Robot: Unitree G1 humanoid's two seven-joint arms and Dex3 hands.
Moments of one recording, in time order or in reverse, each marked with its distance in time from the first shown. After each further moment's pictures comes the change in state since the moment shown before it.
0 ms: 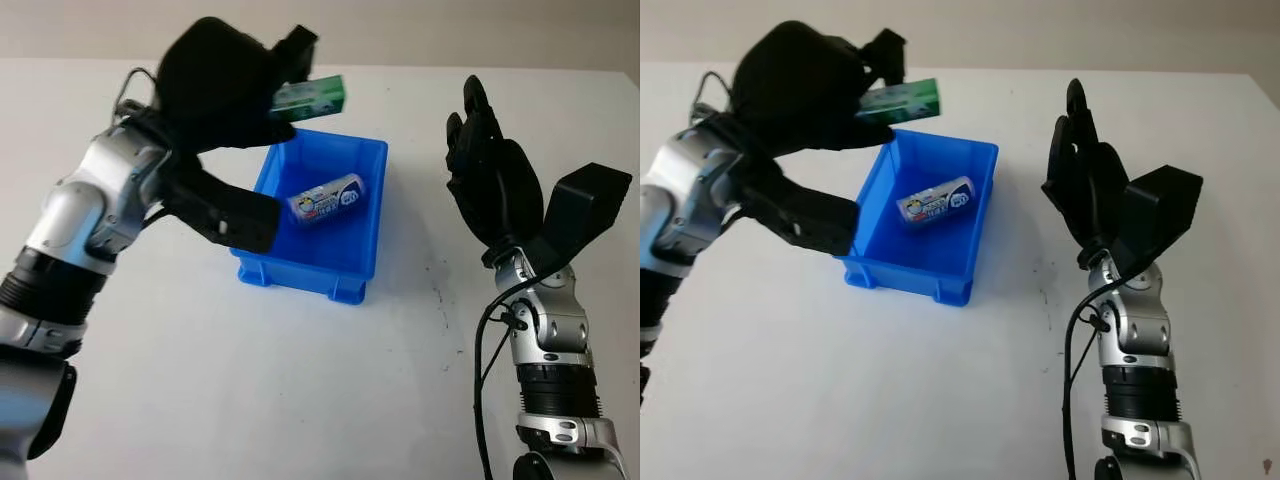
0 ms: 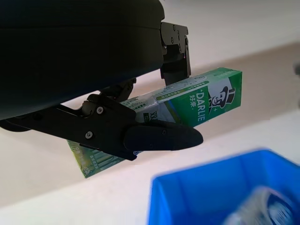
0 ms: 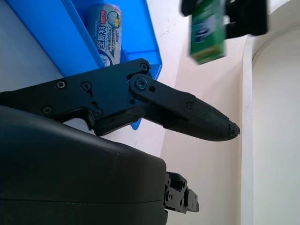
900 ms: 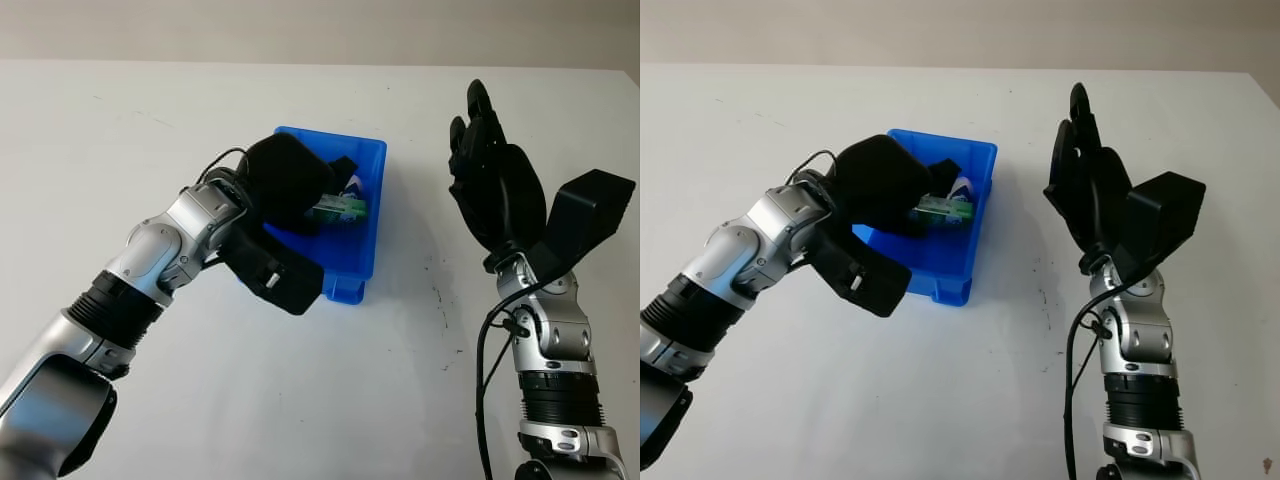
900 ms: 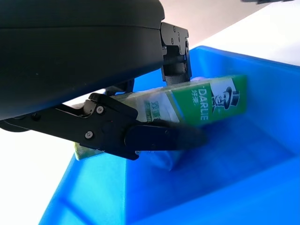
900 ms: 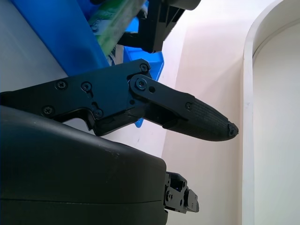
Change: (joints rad) left arm 0.057 -0.080 -0.137 0.000 0.047 0.051 -0.275; right arm 0.025 0.001 0.002 -0.032 0.000 0.012 -0.014
